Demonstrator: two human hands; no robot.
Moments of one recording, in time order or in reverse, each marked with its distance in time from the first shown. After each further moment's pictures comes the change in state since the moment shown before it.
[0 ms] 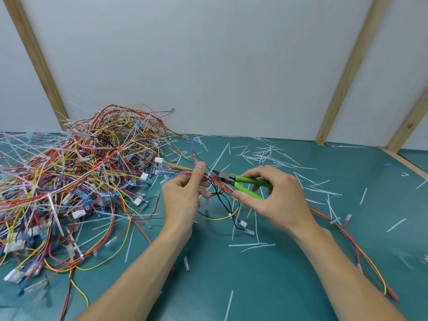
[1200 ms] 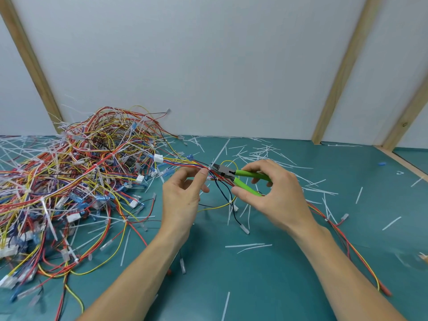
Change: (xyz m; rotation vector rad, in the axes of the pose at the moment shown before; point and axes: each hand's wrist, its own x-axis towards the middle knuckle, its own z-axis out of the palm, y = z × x) left_hand 0.008 -0.013 0.001 -0.007 -0.135 0.197; right_hand 0.003 -0.003 -0.007 0.027 0.031 0.004
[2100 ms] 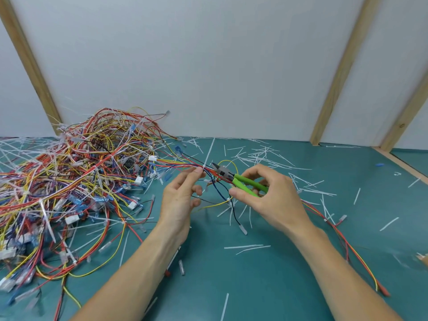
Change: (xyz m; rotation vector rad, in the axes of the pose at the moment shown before) left_hand 0.002 0.004 -0.003 -0.214 -0.023 -0.314; right_hand -0.001 -0.004 0.001 0.053 -0.064 0.170
